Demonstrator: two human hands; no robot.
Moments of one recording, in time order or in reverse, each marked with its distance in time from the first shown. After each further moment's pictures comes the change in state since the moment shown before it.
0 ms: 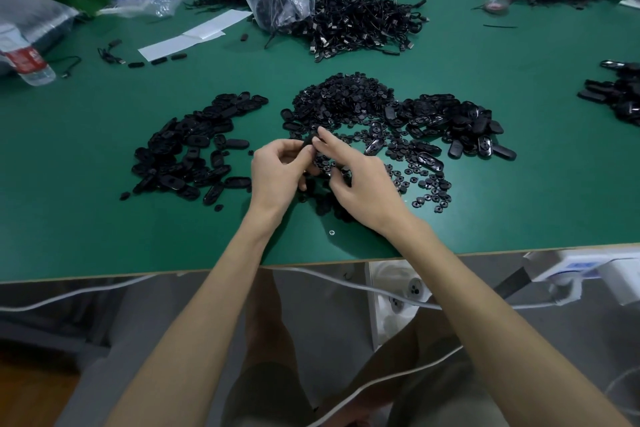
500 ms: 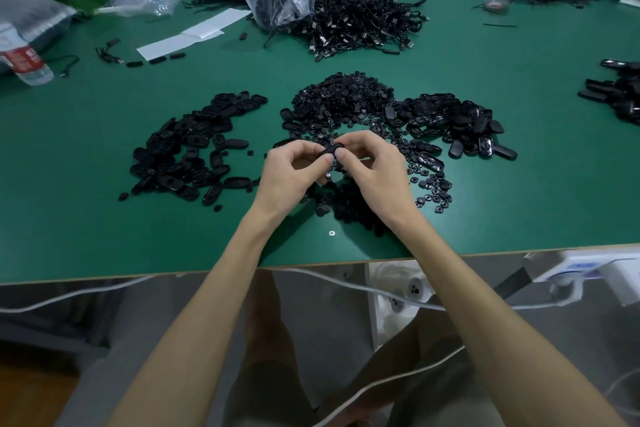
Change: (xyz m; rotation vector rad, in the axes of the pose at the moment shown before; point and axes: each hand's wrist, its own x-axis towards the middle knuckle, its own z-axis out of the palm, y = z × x) left_hand -0.004 0.007 0.003 0.050 -0.185 0.085; right_hand 0.006 0.000 -0.010 0.215 0.245 0.185
